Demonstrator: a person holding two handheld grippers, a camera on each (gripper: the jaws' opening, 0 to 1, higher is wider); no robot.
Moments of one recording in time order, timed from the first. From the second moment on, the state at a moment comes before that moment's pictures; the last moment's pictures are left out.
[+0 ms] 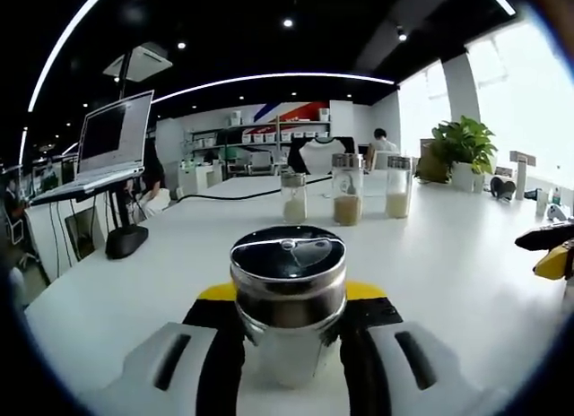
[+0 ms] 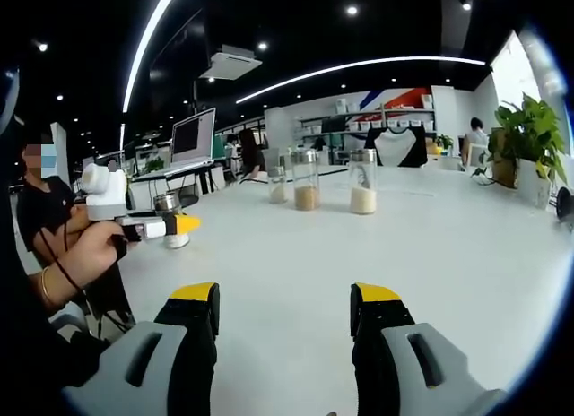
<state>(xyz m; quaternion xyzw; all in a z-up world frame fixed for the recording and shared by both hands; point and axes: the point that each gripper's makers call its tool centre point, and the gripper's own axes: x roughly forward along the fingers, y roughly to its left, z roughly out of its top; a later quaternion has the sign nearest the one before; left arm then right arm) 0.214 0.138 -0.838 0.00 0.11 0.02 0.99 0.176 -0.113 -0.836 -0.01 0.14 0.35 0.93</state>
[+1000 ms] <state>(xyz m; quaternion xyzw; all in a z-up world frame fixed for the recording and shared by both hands) 0.200 0.140 -0.840 0.04 0.12 -0.05 0.99 0.172 -0.106 -0.834 -0.01 0.14 0.36 0.92</state>
